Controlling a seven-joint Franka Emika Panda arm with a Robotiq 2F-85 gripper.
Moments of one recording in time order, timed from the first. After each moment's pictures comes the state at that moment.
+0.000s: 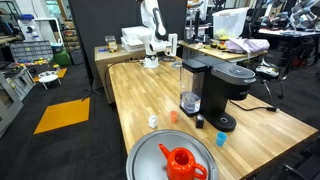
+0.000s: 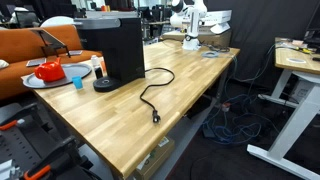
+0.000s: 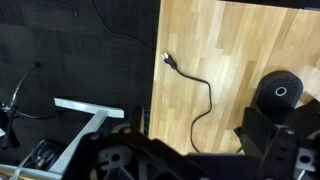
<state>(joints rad) -0.14 -0.79 -0.21 -2.51 -0.28 1.92 -0.32</state>
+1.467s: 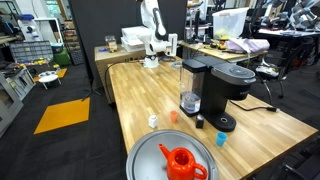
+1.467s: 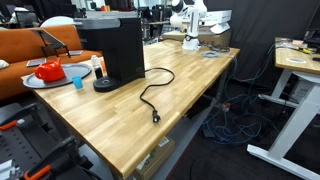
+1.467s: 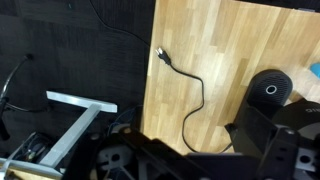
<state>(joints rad) -0.11 -0.81 -0.22 -2.51 -0.26 1.92 -0.35</state>
